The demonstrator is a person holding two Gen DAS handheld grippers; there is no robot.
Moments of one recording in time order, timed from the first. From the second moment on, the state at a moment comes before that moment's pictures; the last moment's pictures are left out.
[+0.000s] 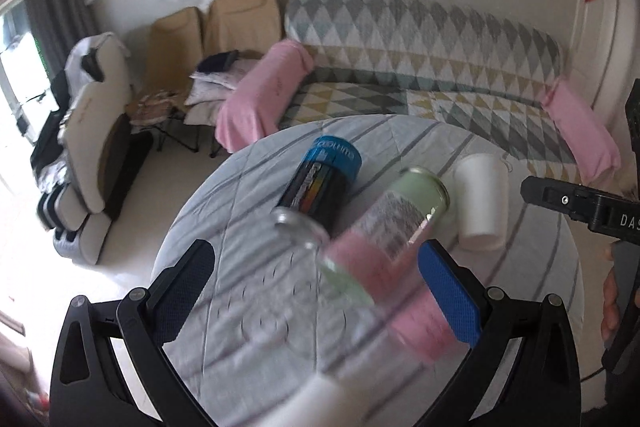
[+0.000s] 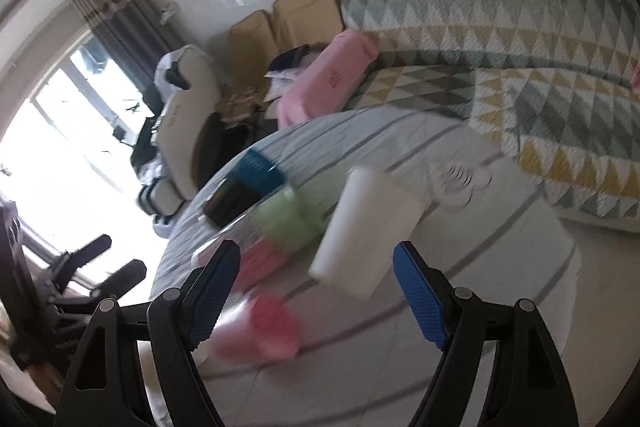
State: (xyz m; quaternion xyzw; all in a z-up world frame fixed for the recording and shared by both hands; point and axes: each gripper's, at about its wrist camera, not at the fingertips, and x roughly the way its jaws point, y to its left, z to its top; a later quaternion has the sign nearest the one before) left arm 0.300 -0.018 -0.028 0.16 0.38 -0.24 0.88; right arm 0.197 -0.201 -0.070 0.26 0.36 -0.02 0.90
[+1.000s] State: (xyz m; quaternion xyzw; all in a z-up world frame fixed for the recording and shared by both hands) left arm 0.486 -0.119 -0.085 0.27 0.65 -0.29 0.64; right arm 0.280 -0.269 -0.103 0.39 0.59 -0.18 0.68
